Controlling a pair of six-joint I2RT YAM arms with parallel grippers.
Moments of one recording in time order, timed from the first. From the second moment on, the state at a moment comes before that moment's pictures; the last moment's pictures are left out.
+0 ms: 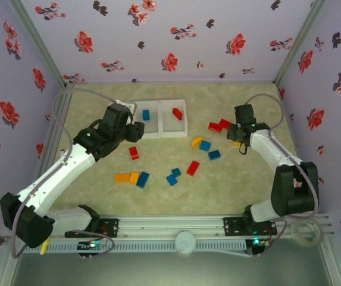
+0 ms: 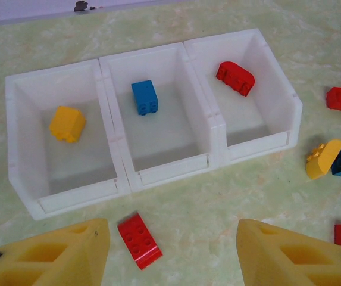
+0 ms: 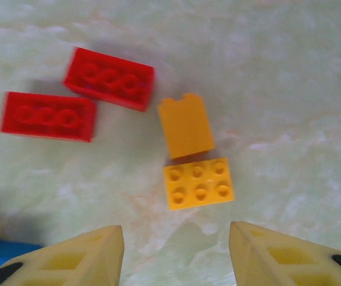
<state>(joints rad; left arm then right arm) -0.64 1.20 1.16 -0.67 -0.24 -0.27 0.14 1.47 0.98 -0.55 0.18 0.34</state>
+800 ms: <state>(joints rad) -0.64 1.12 1.13 -0.69 -0.26 -0.25 0.06 1.86 1.23 -0.57 0.11 0.26</state>
